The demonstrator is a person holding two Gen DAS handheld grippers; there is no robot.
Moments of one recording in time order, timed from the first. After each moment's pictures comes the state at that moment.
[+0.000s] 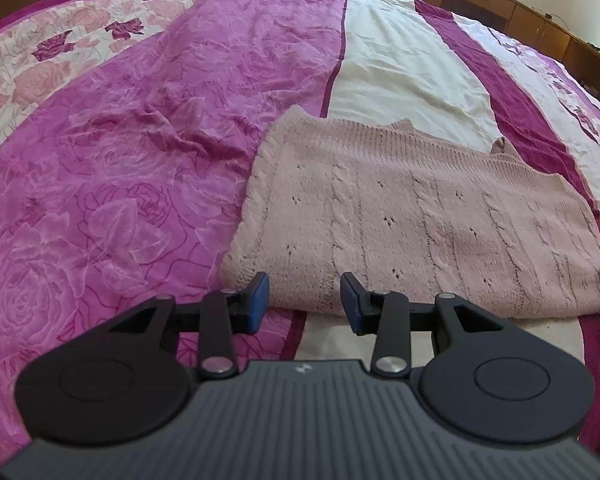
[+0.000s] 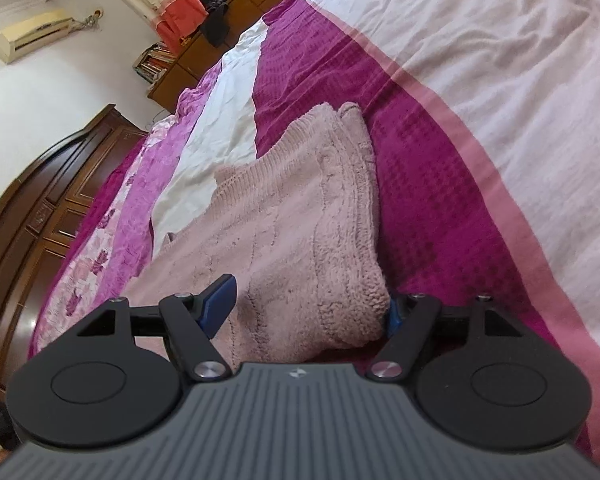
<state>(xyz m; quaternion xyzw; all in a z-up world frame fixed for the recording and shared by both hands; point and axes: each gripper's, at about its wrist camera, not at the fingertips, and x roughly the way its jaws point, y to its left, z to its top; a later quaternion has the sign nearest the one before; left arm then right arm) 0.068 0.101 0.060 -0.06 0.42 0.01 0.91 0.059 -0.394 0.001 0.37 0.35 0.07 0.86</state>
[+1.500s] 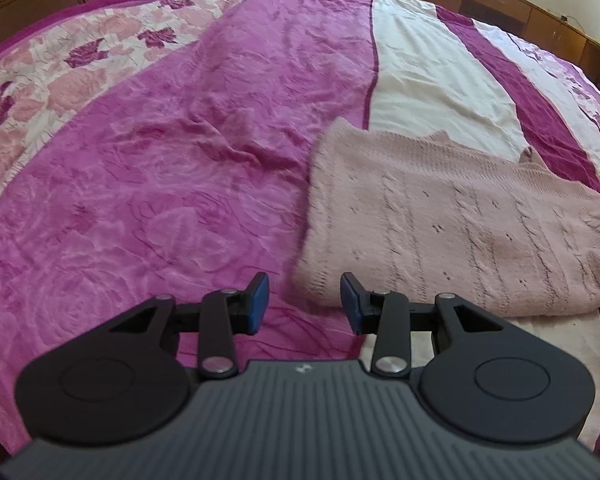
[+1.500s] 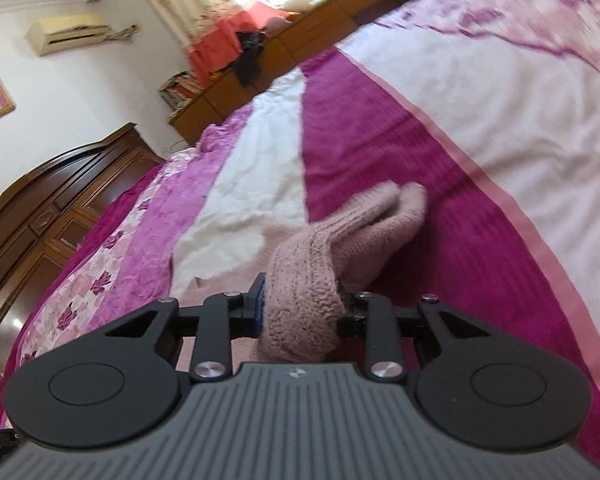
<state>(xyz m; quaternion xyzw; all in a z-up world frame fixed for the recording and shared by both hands) 0.057 0.135 0.075 -0.04 0.41 0.04 0.91 0.074 -0.354 0.057 0.29 0.26 0.07 0.92</state>
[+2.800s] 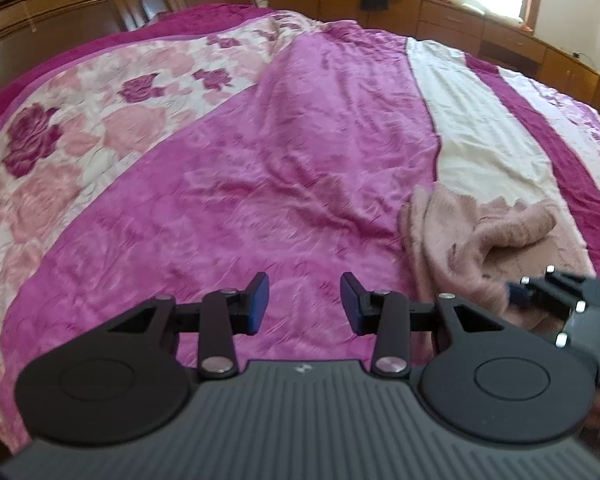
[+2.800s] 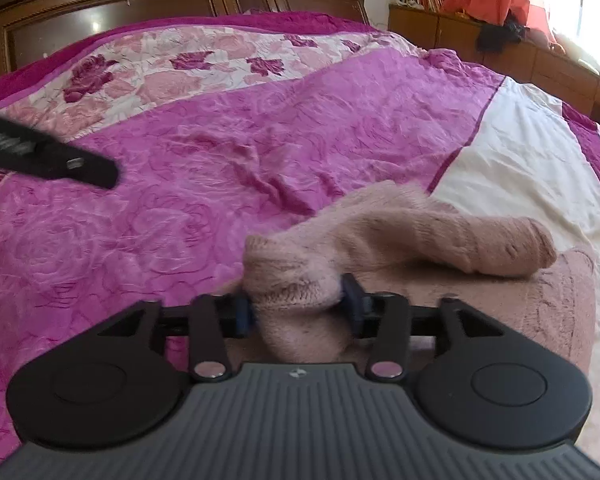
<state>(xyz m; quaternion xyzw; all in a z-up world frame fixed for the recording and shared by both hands) 0.061 0.224 0.103 -0.05 0.35 0.06 0.93 0.088 0.029 0.060 -0.11 0.31 0.28 0.90</state>
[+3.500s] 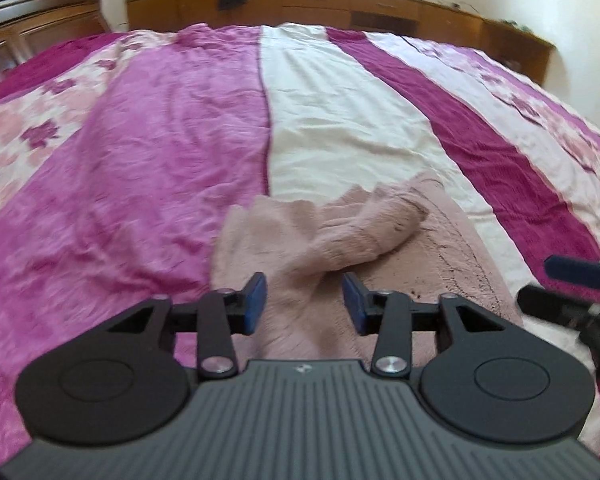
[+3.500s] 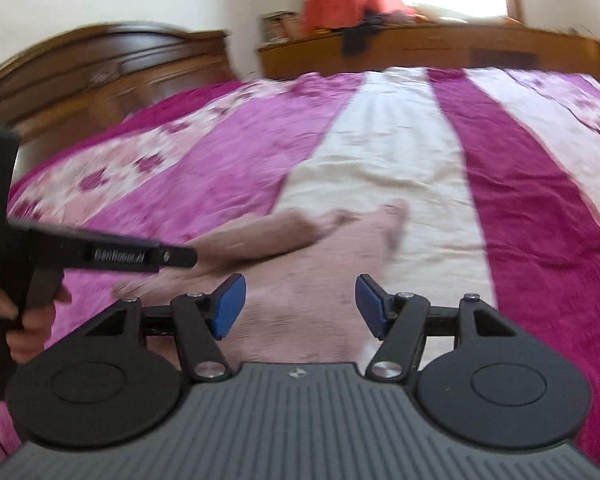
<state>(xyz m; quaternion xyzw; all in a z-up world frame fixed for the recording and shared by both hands) 0.132 0.100 0.081 0.03 0.35 -0.12 0.93 0.047 -0.150 0.104 0.08 0.28 0.14 0.95</state>
